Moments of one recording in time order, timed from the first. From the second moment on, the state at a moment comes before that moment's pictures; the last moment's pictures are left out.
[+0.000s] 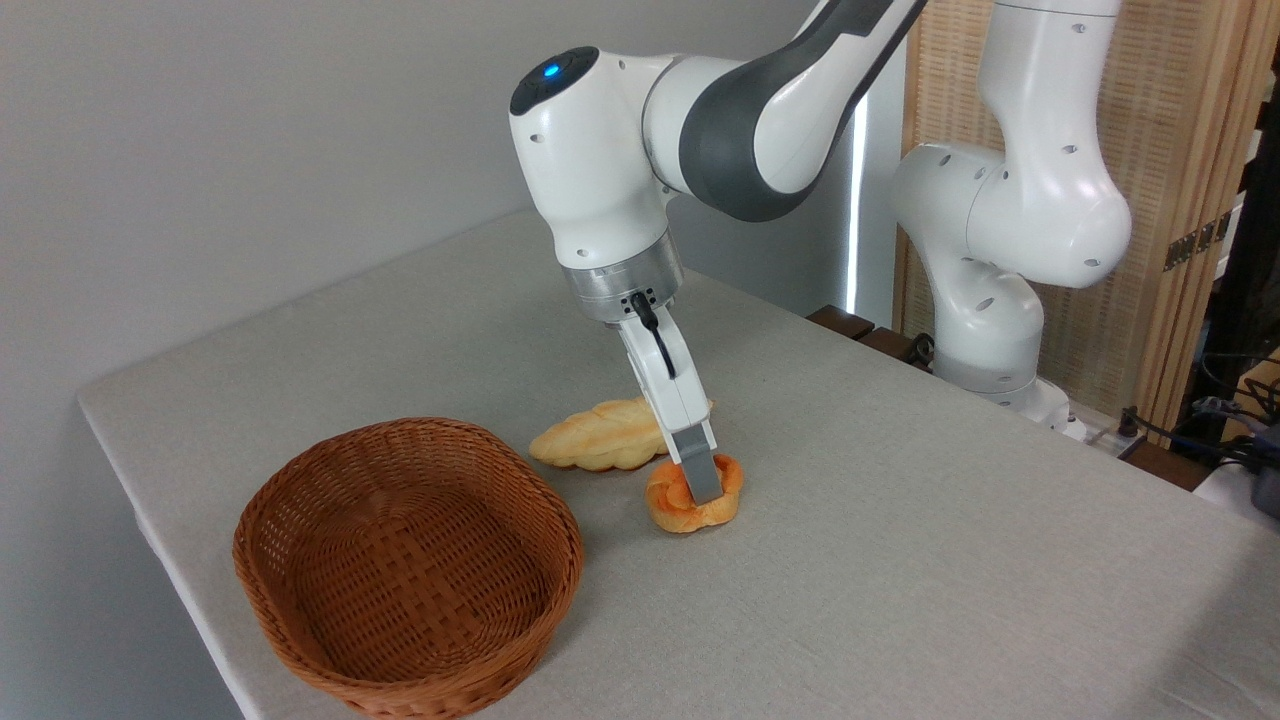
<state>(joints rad) -0.06 -0.24 -0.03 -2.34 0.09 1.95 1.09</state>
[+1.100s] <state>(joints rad) -0.06 -0.17 0.02 -2.05 -0.20 1.95 1.09</state>
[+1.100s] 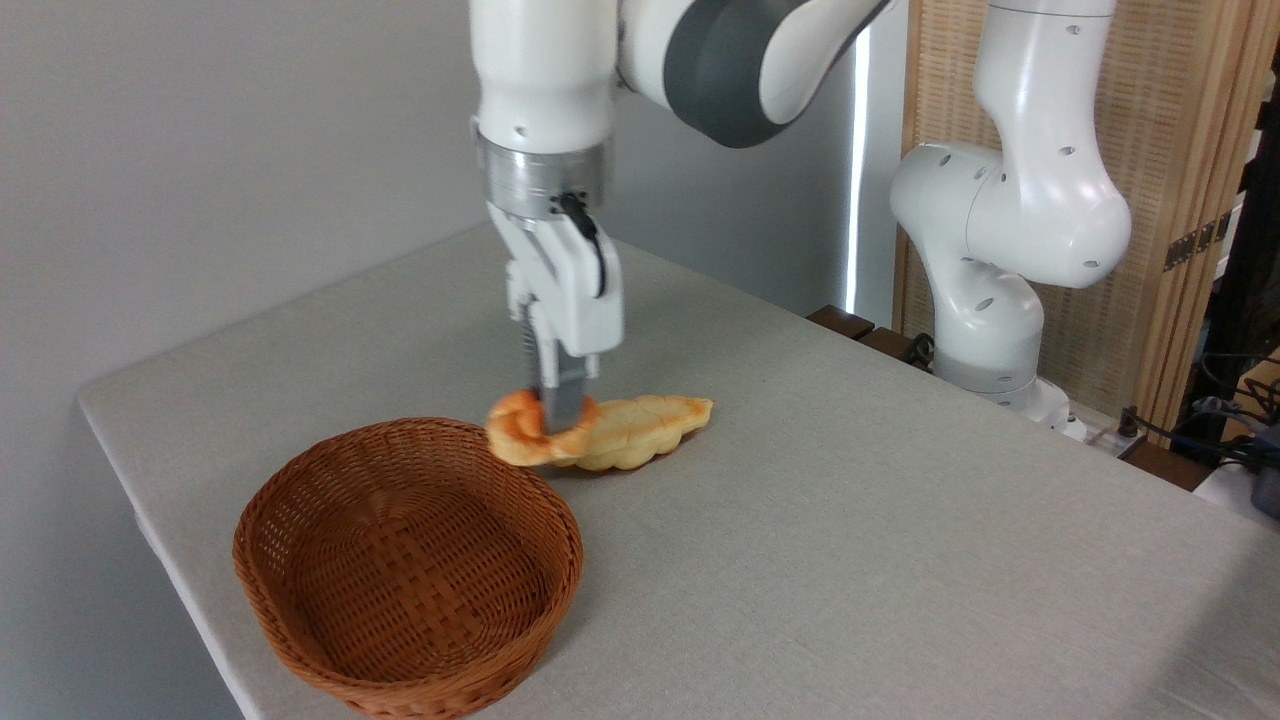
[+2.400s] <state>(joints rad) -0.05 0.12 0.04 -1.85 -0.18 2.06 1.09</state>
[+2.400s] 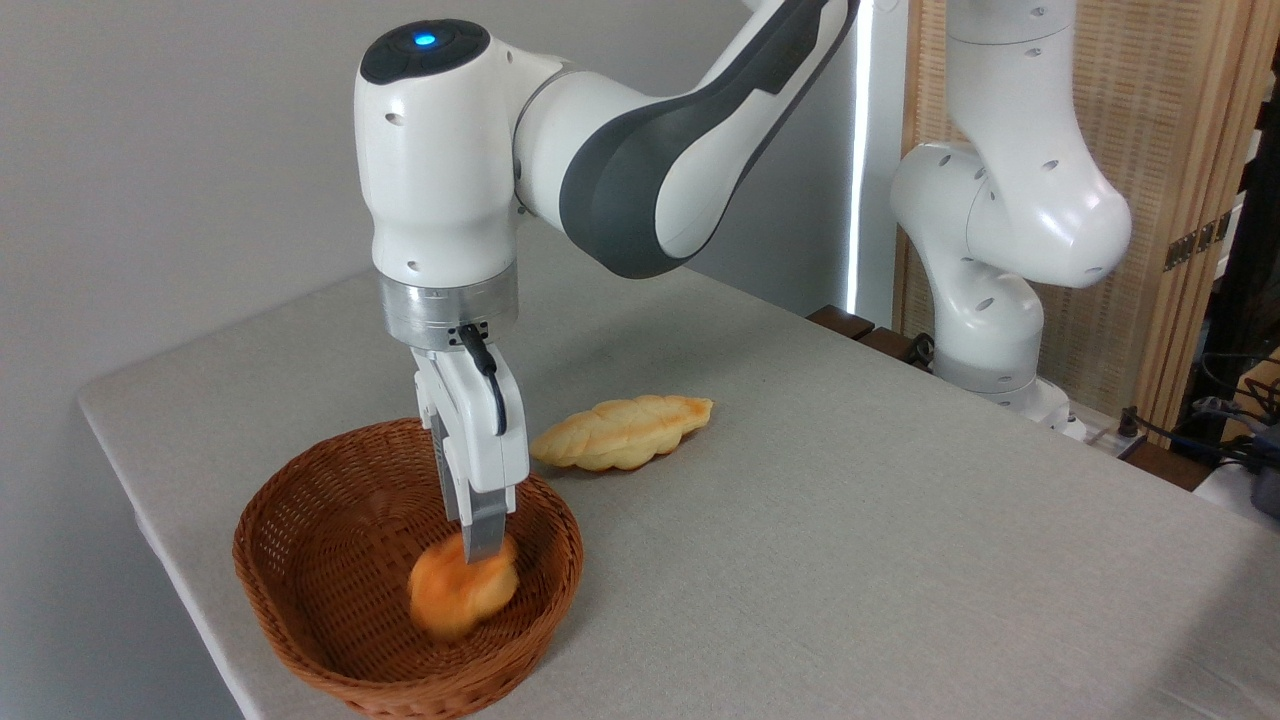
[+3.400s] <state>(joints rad) -0.08 -0.08 0.07 -1.83 -0.12 1.83 0.80</state>
